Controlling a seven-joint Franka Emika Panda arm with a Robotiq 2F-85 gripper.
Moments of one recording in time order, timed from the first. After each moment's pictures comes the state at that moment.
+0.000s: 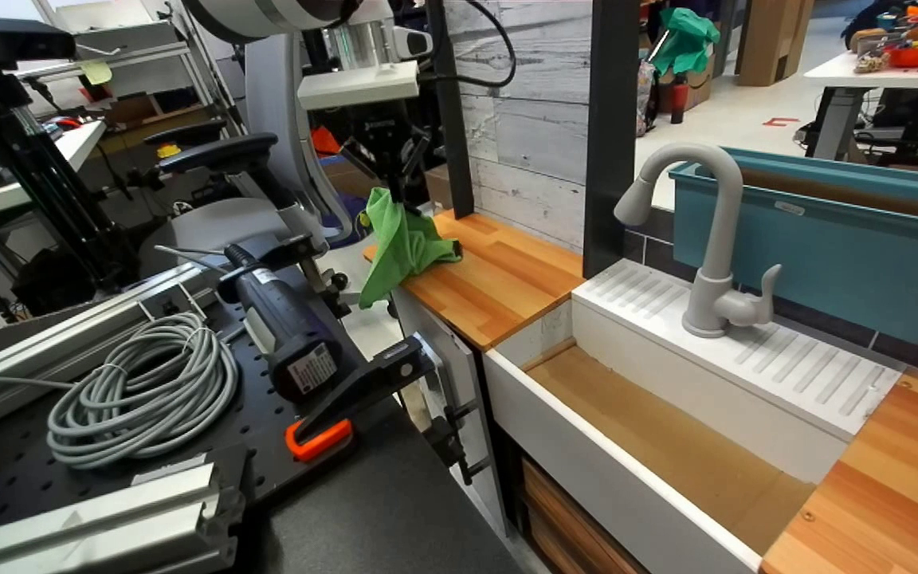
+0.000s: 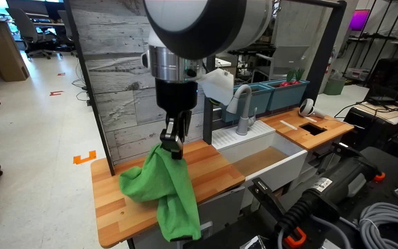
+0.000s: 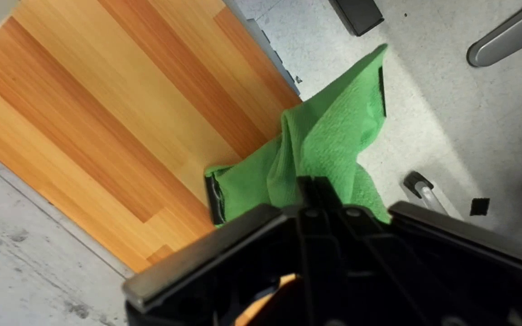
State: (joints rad) arm 0.14 0.58 0.25 -2.15 -0.28 2.71 -0.37
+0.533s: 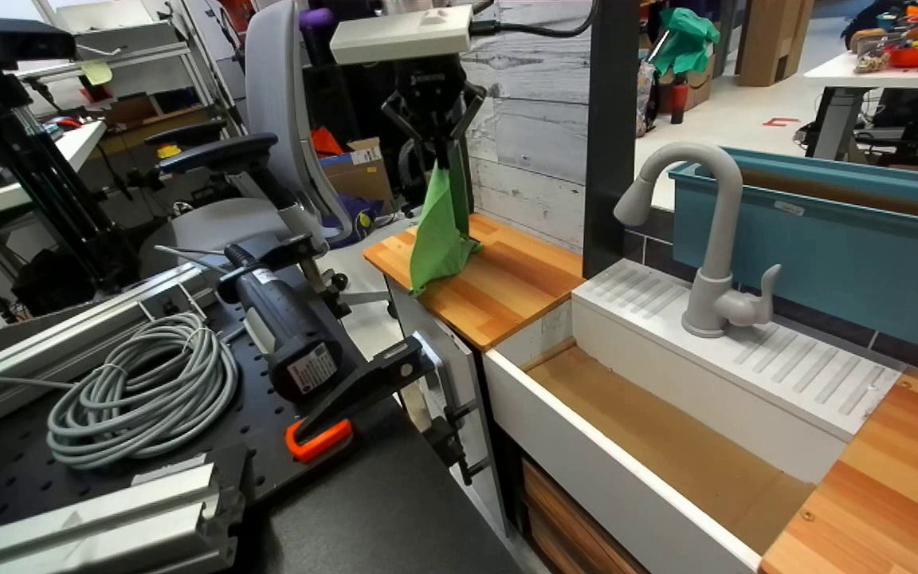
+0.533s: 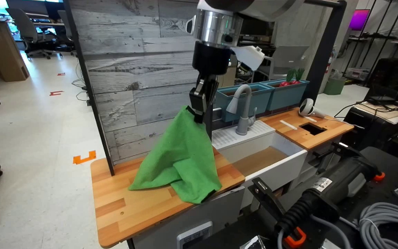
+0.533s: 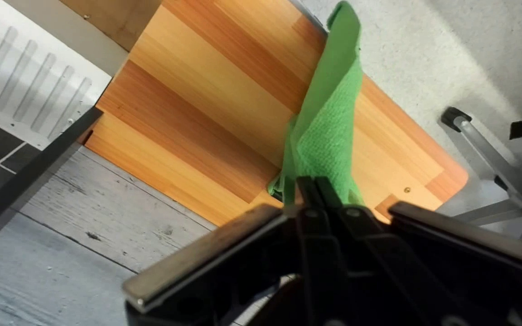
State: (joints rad) arm -0.08 0.48 0.31 -2.20 -0.10 2.75 -0.50
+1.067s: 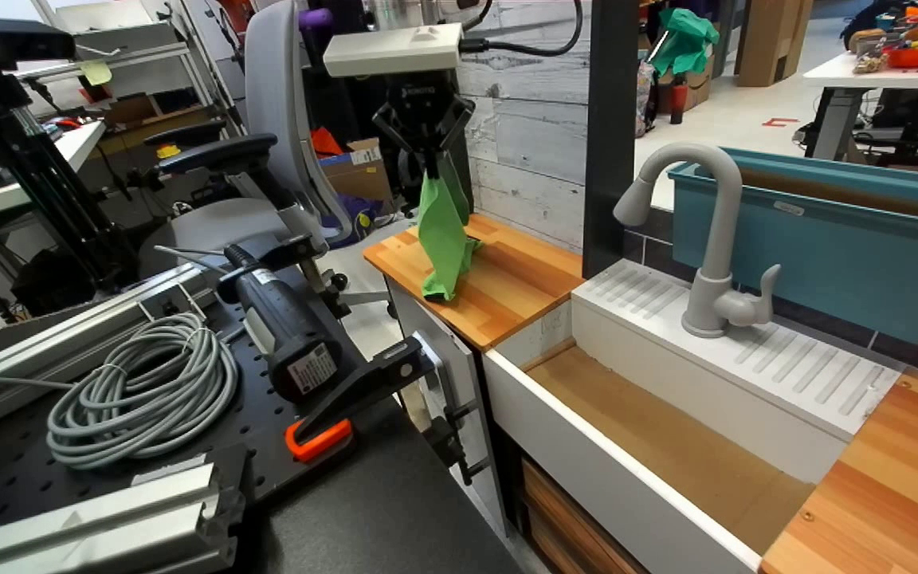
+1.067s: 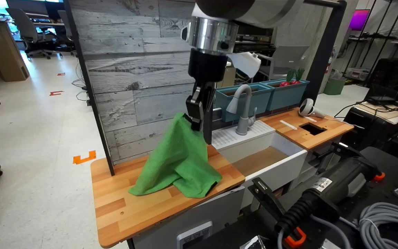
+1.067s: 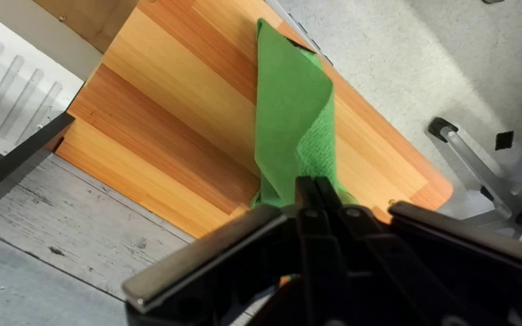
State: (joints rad) arm -0.06 0.50 0.31 -2.20 -0.10 2.75 -0.50
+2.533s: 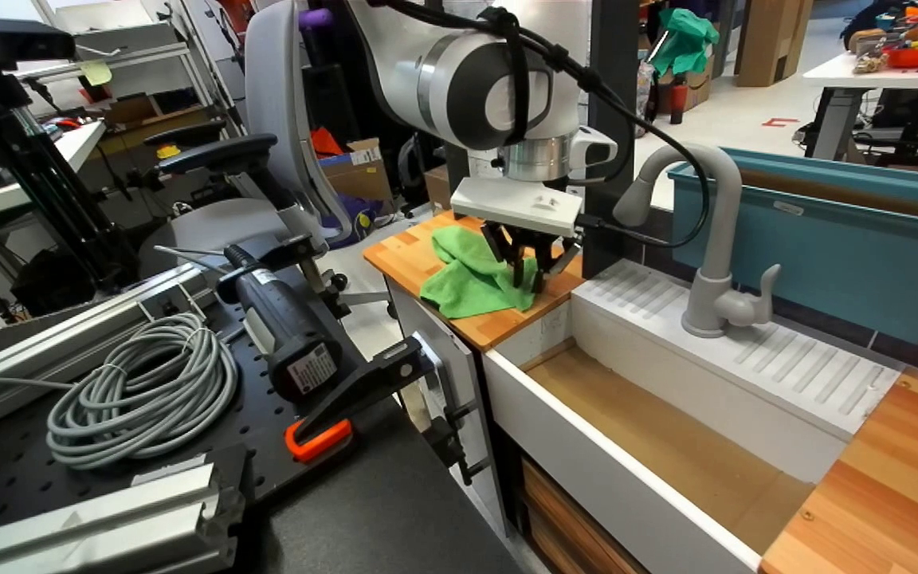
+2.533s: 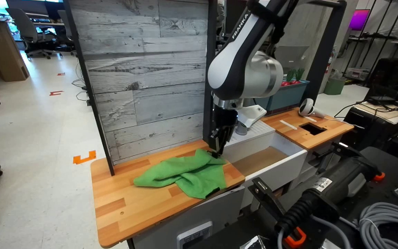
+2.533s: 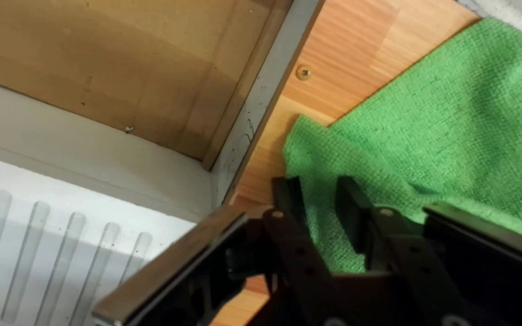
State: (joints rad) arm -0.13 0.99 0.19 -1.79 -0.10 2.74 -0.46
